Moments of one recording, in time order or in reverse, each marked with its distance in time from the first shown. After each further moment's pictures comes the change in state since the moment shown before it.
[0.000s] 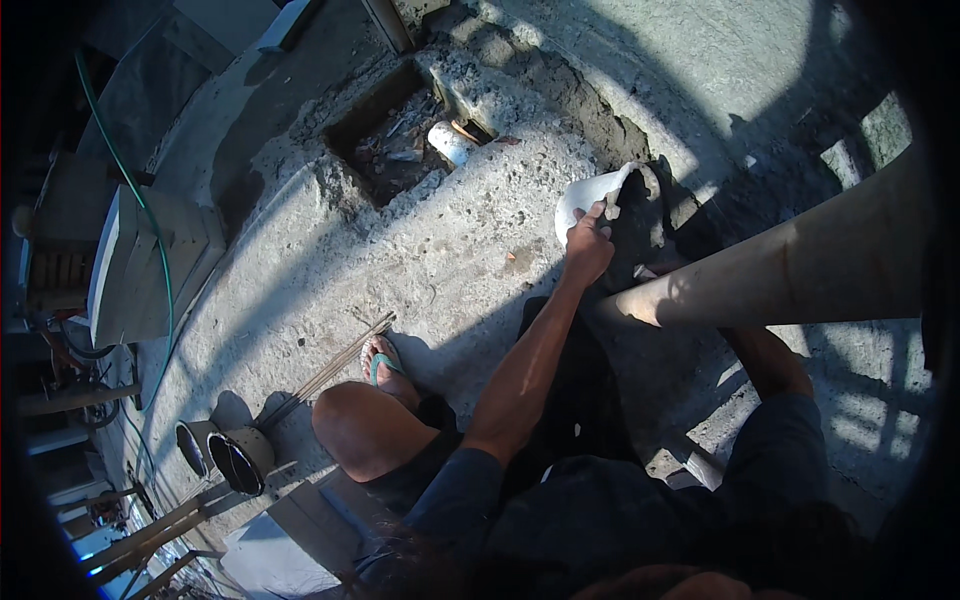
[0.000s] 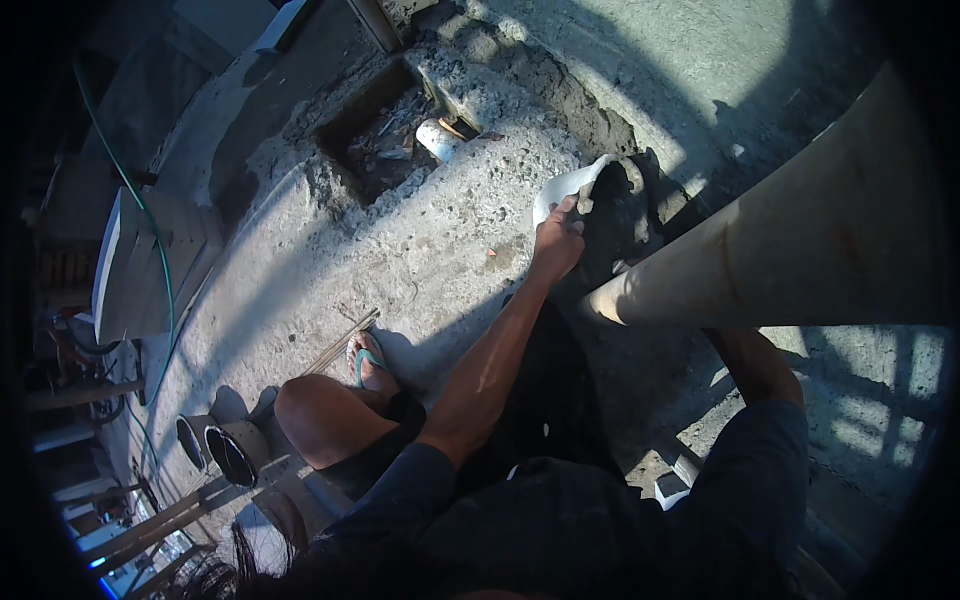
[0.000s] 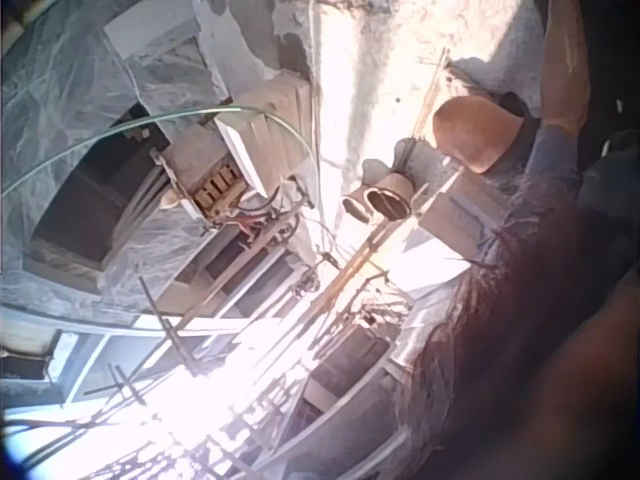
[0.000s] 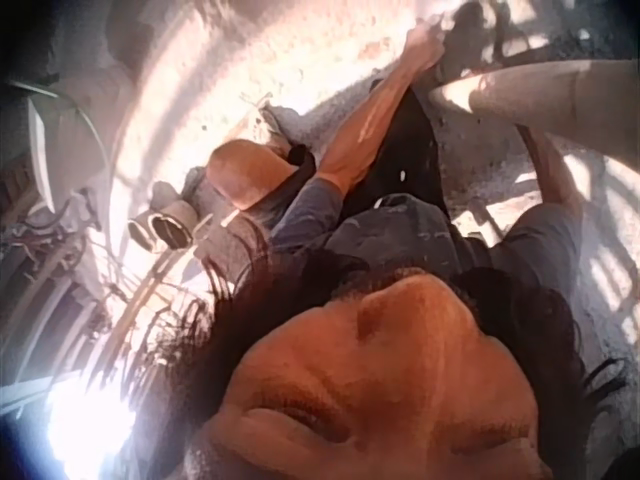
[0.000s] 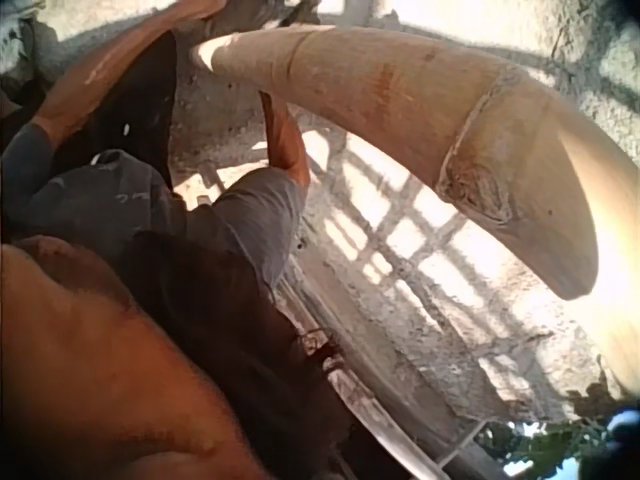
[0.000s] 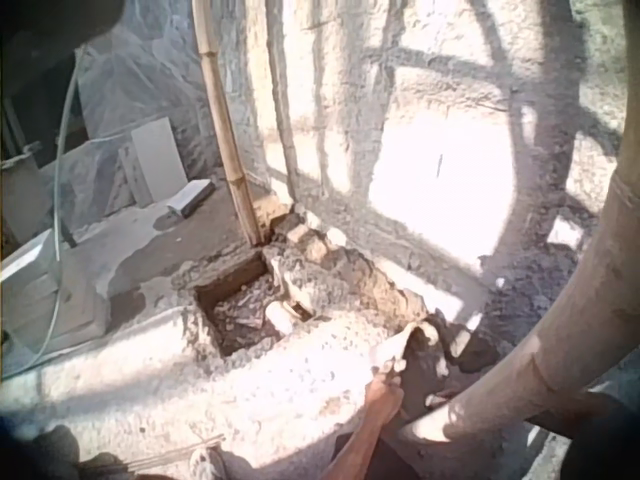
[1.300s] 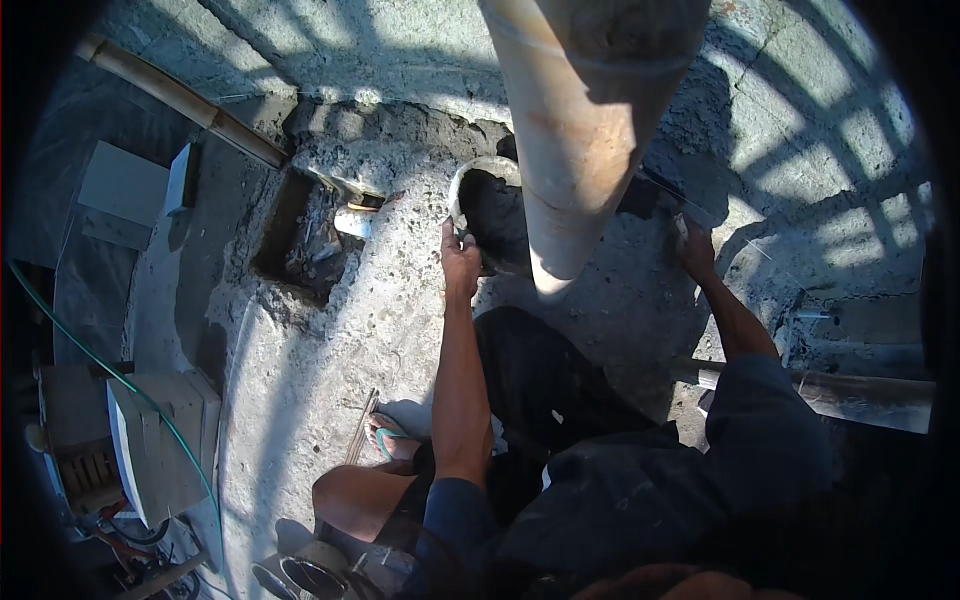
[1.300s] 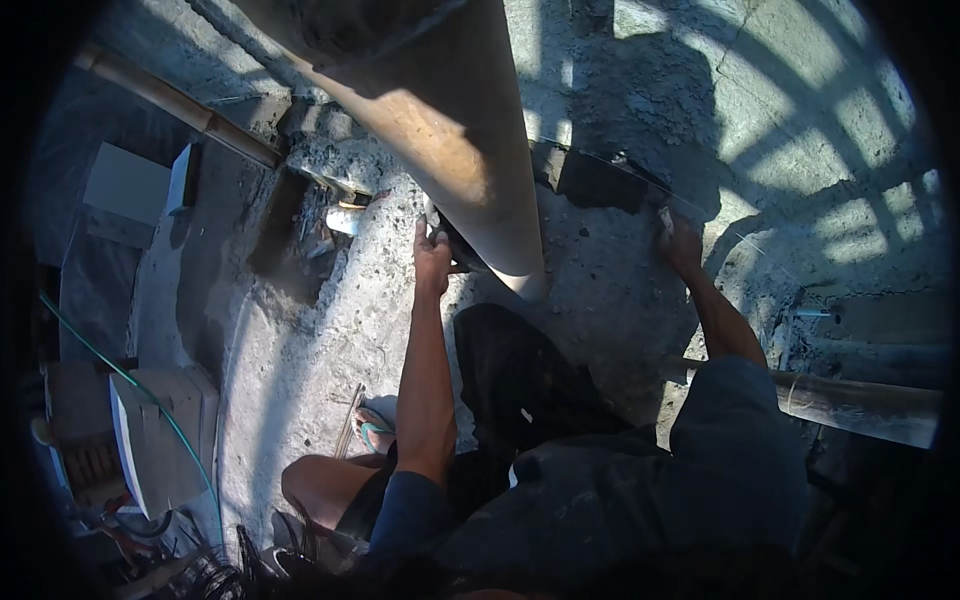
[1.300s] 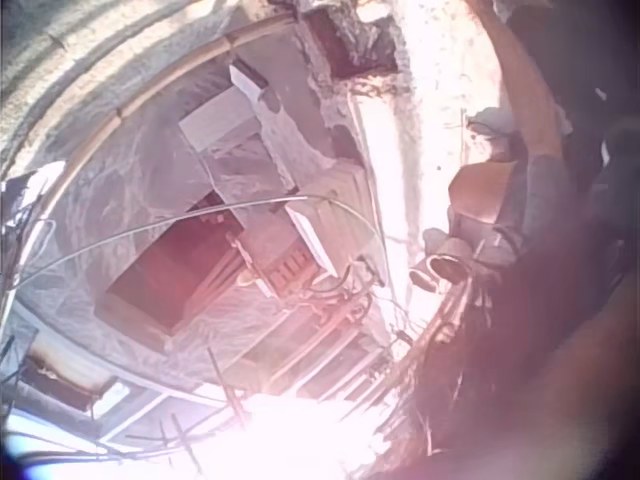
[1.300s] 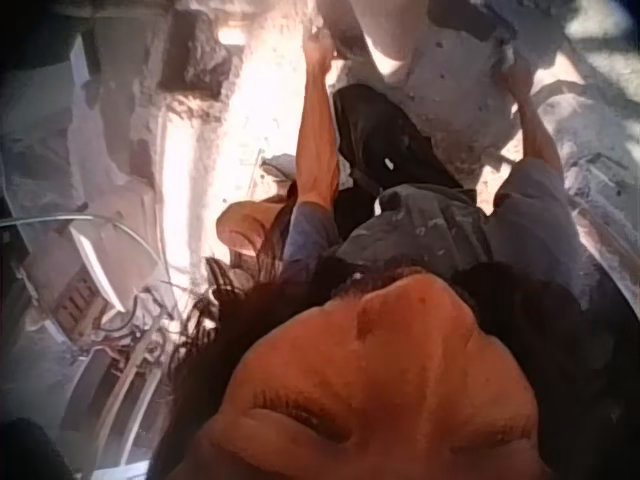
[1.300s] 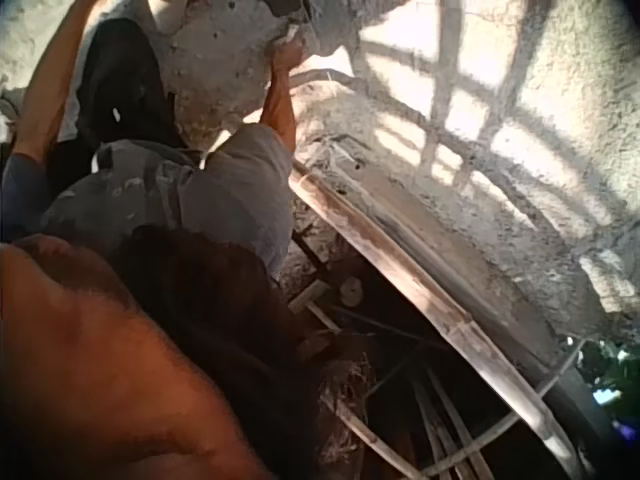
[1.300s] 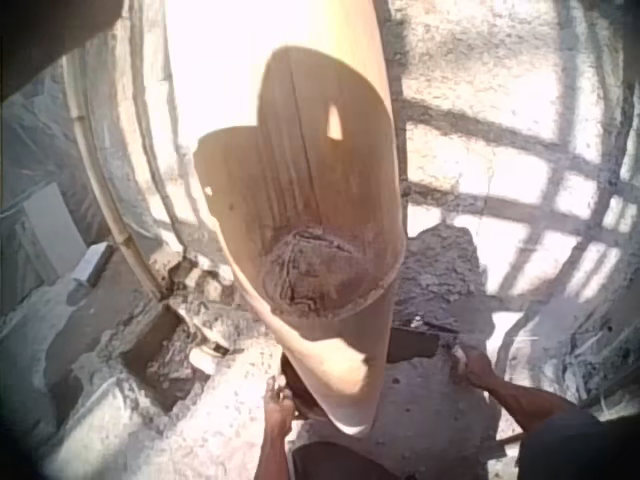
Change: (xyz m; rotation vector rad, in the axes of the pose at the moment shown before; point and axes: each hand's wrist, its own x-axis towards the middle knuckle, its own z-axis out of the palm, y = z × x) left_hand 0.027 -0.038 -0.031 -0.365 -0.149 -0.139; right_hand -0.156 0.116 0.051 -0.221 0.847 0.645
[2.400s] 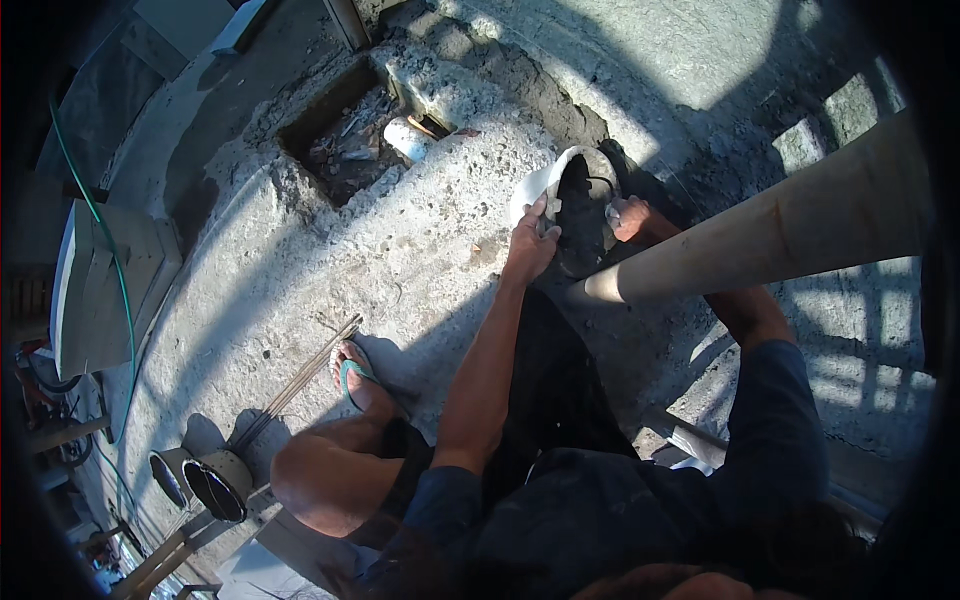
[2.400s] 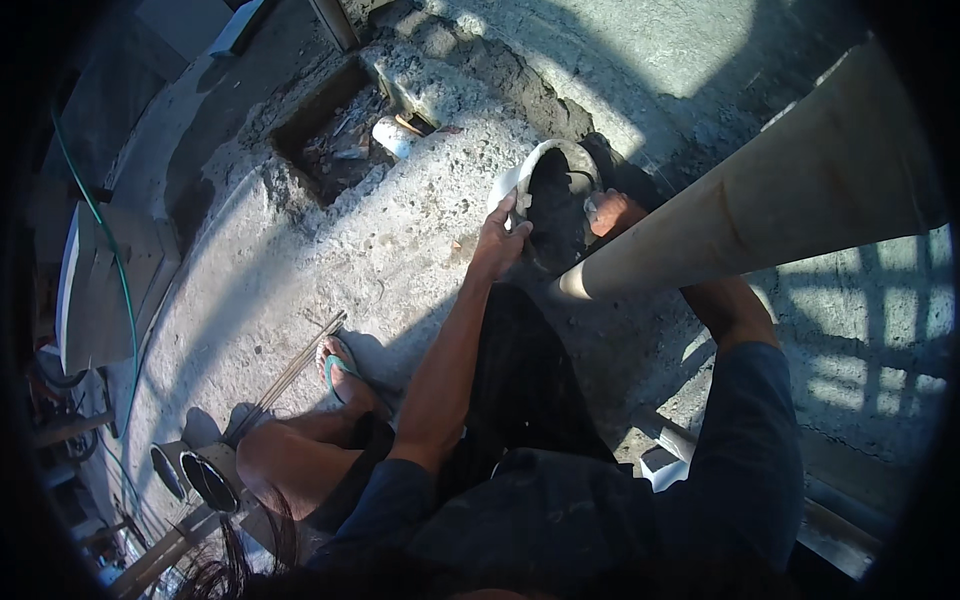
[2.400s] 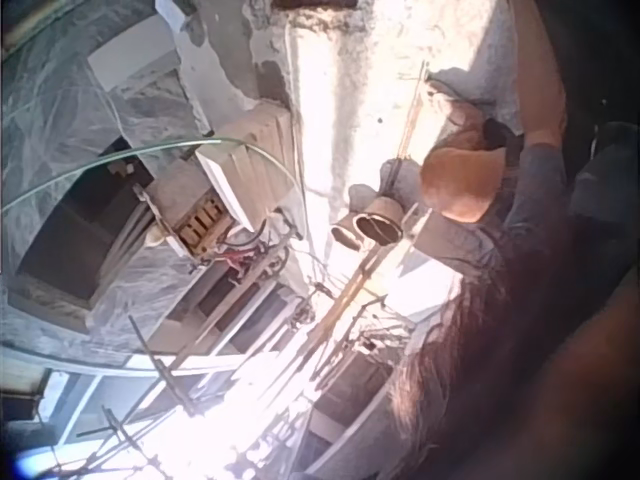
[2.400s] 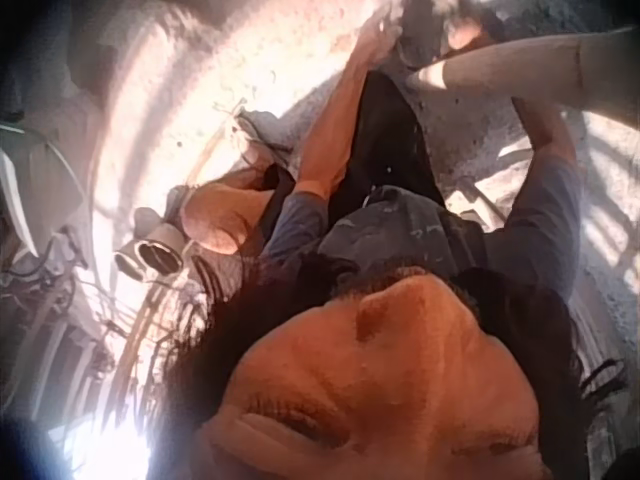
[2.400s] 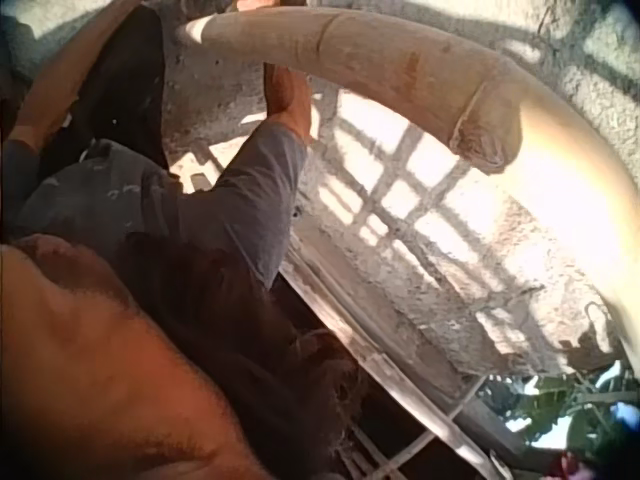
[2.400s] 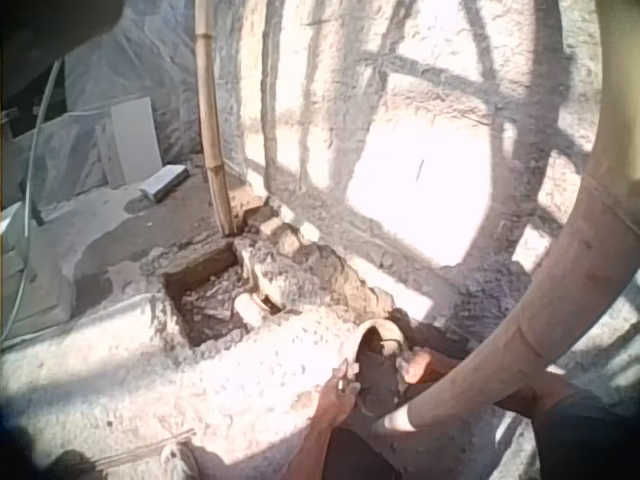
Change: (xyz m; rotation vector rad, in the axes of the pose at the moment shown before) left_hand -0.026 -0.037 -0.014 -0.061 -0.043 0.153; right_hand 0.108 -0.276 0.086 -0.501 -0.677 -0.805
